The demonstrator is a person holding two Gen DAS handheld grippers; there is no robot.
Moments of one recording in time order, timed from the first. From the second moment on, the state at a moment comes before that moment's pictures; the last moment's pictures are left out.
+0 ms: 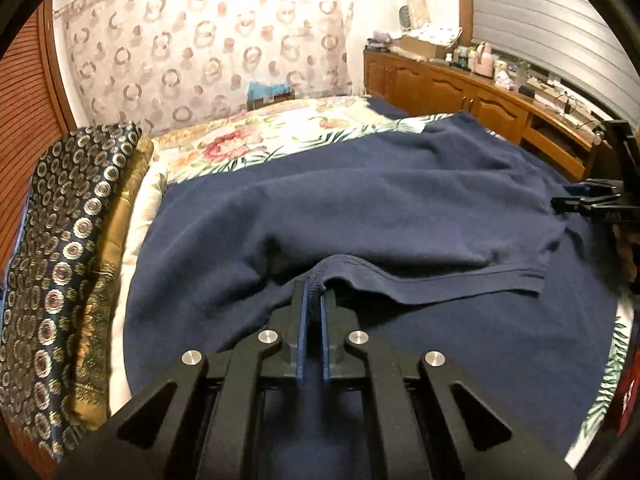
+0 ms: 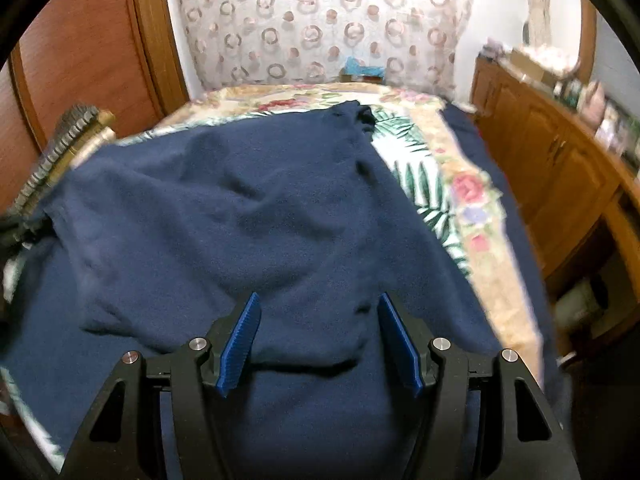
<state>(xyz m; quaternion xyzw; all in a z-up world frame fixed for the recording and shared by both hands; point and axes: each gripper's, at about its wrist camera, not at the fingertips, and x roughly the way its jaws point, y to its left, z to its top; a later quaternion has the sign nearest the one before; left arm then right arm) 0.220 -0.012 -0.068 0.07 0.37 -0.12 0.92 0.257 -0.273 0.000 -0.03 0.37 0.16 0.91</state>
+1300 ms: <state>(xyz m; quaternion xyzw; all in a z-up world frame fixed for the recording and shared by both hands) 0.078 -0.003 -0.042 0.04 0.32 -0.15 0.93 0.182 -0.293 -0.011 -0.09 0.31 0.13 0.94</state>
